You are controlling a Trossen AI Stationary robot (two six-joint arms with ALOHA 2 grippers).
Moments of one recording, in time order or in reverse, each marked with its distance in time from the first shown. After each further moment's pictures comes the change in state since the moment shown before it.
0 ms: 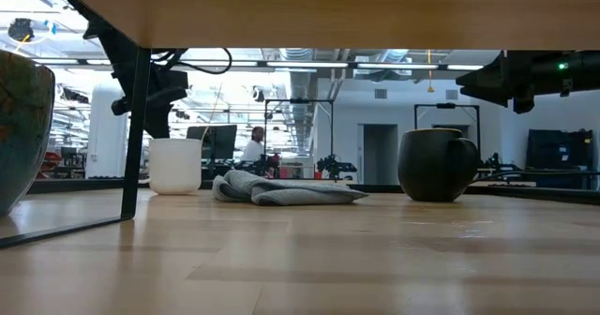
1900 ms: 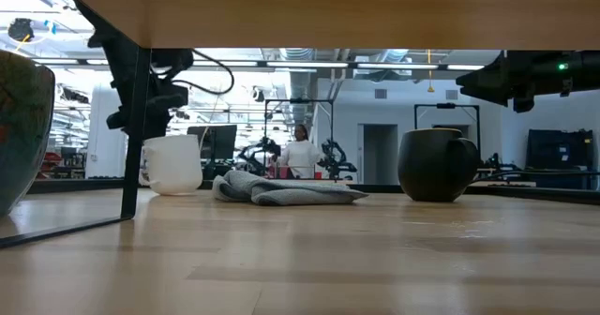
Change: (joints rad) left arm -0.001 0.092 -0.002 -0.054 0.121 -0.060; right arm 0.000 0.000 0.000 0.000 0.000 -0.017
